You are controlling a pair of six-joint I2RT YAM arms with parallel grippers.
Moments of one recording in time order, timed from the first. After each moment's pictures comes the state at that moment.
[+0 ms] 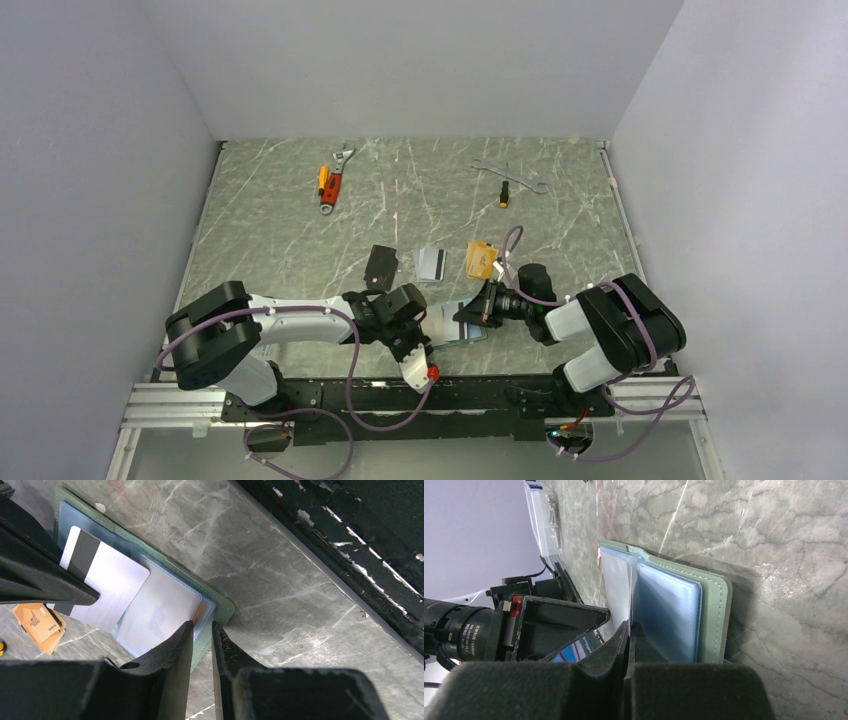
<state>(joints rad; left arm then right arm) -1.12 1.50 0.72 -0.25 0.31 1.37 0.36 1.50 0.17 0.73 -0.76 0.88</state>
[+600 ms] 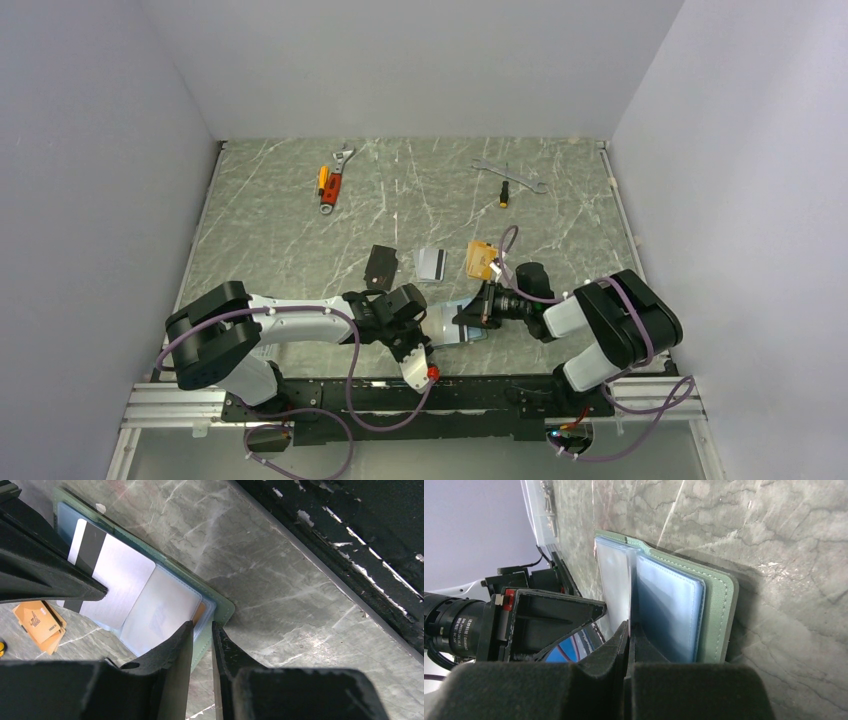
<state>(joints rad) -1.12 1.50 0.72 -0.25 0.31 1.37 0.37 1.53 0.18 0.70 -0.80 0.85</state>
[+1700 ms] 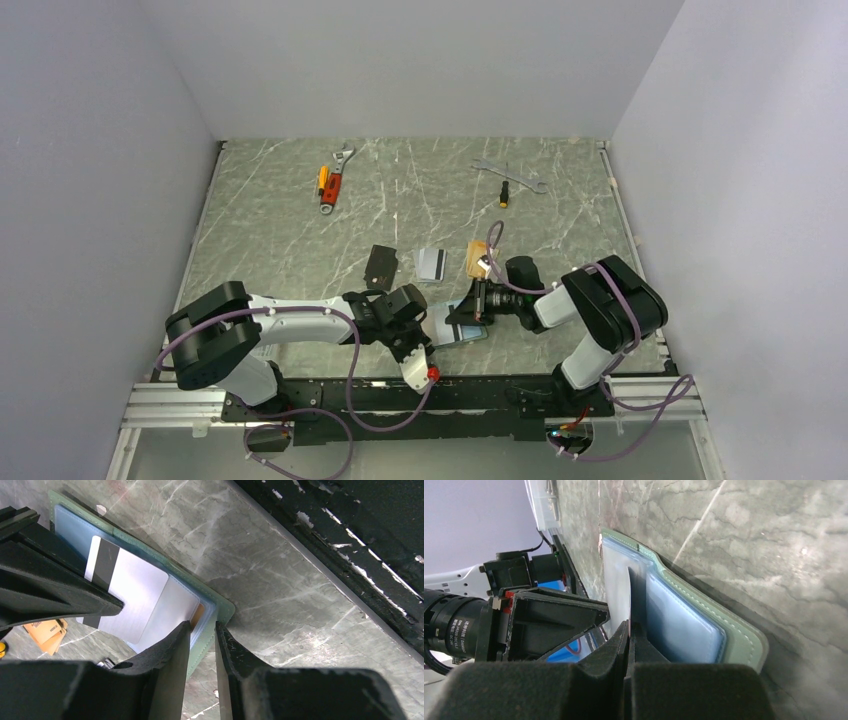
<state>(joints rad) -1.12 1.50 0.72 -0.25 0.30 1.37 0.40 1.64 0.27 0.68 -0.86 0.81</state>
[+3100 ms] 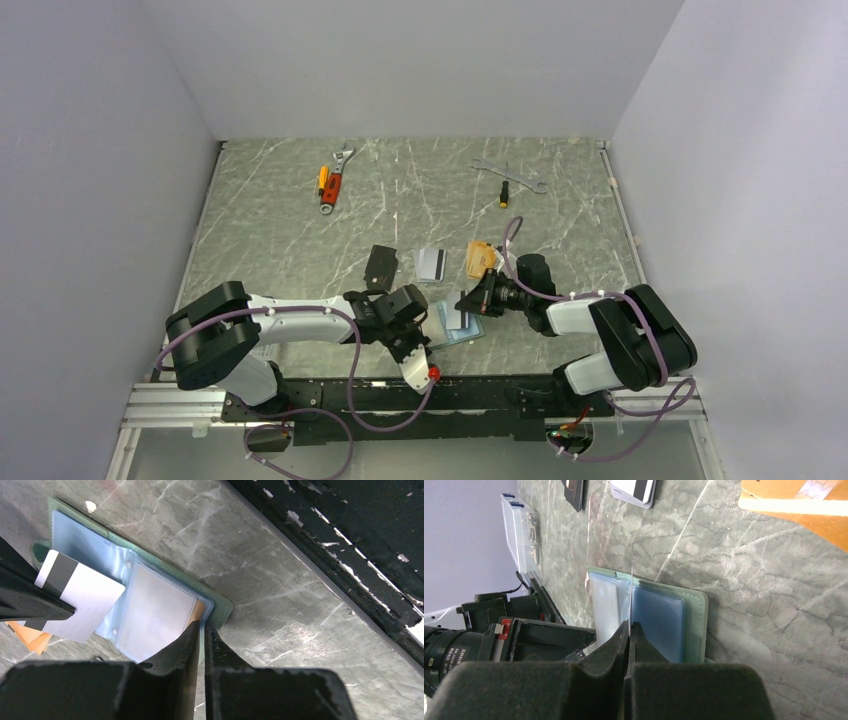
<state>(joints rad) -1.12 1.50 0.74 -0.30 0.30 1.36 0.36 1.42 0.25 0.54 -0.66 0.76</state>
